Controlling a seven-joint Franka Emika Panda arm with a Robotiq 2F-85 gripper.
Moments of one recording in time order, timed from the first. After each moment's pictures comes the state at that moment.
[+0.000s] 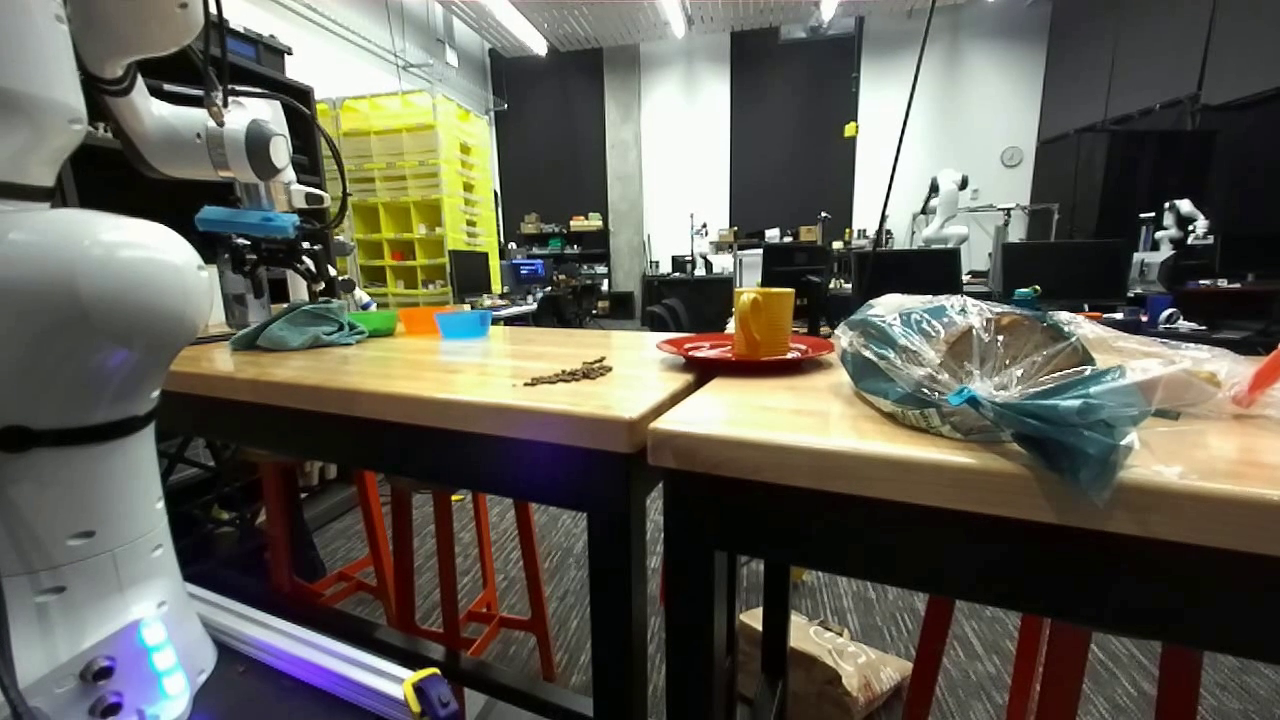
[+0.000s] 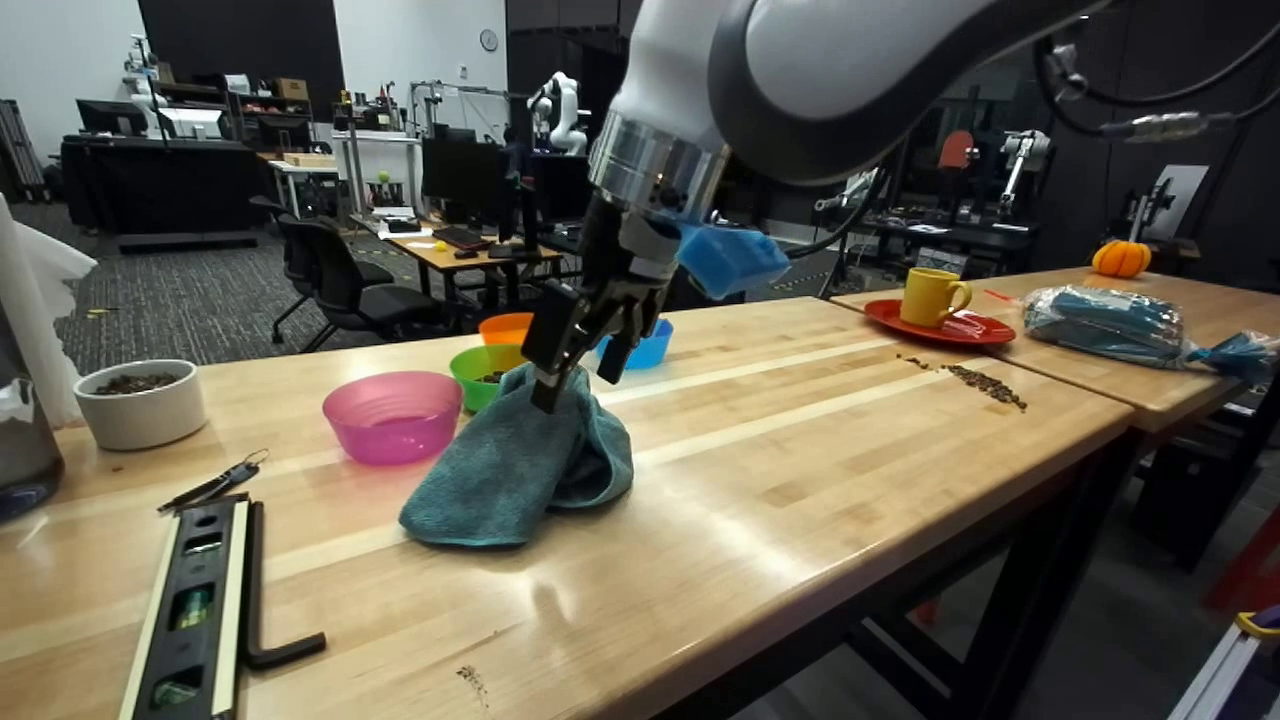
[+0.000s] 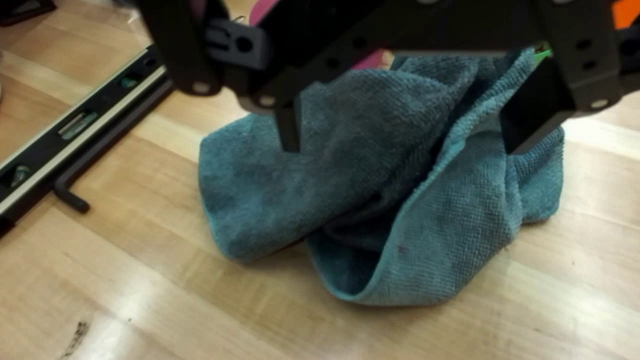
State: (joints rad) arm 0.30 -0.01 0.39 -2.11 0.07 2.39 0.16
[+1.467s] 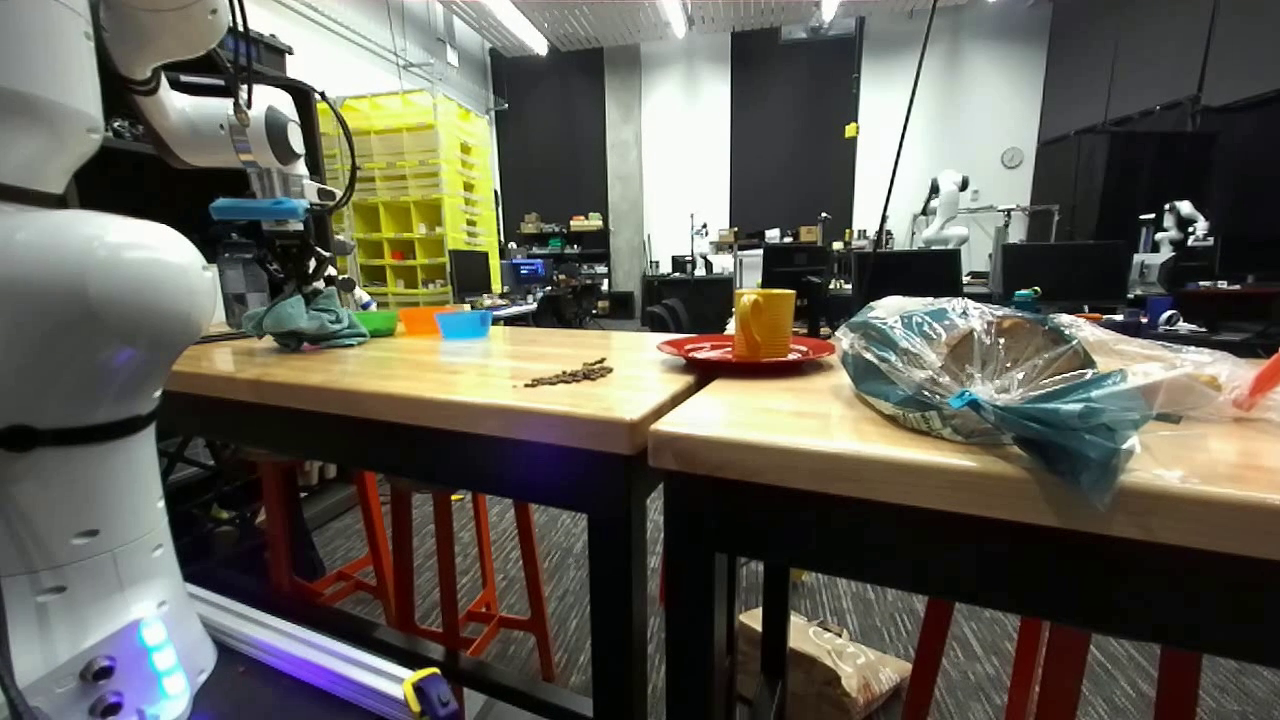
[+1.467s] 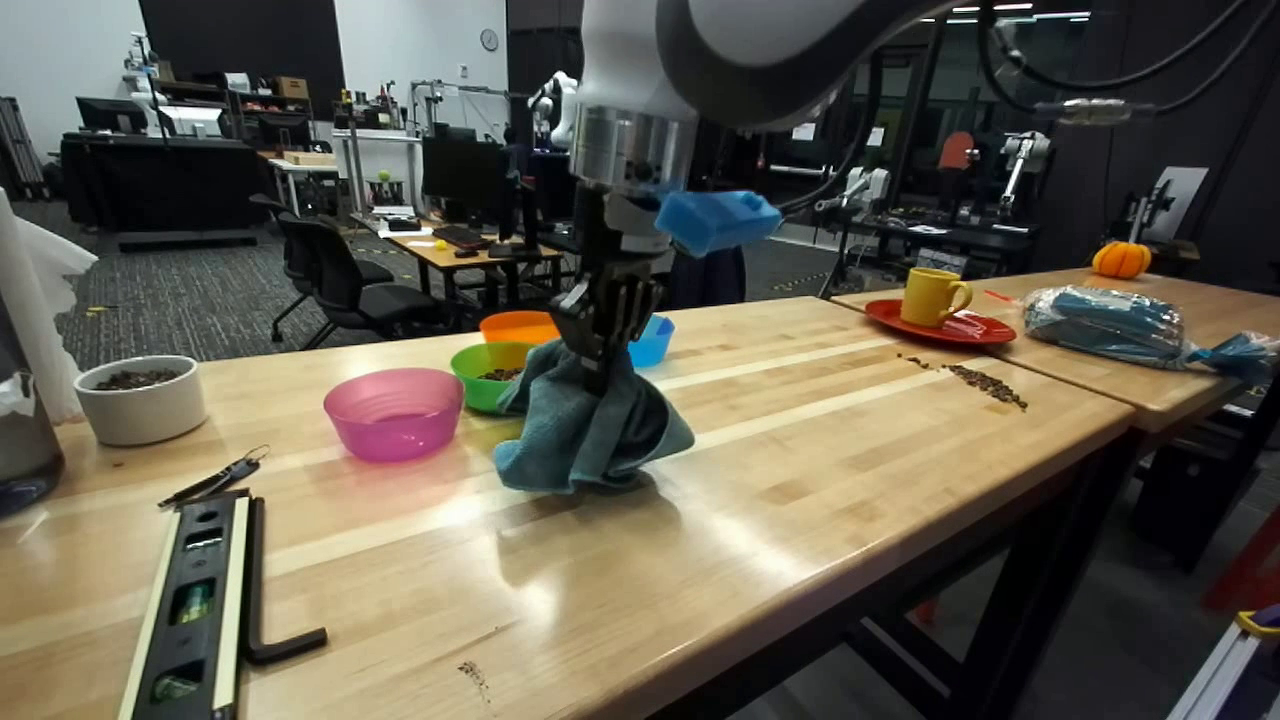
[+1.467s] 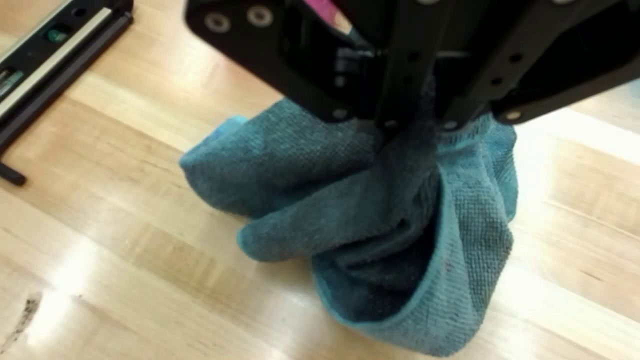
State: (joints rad) arm 0.33 0.06 0.34 -1.94 -0.04 2.11 0.24
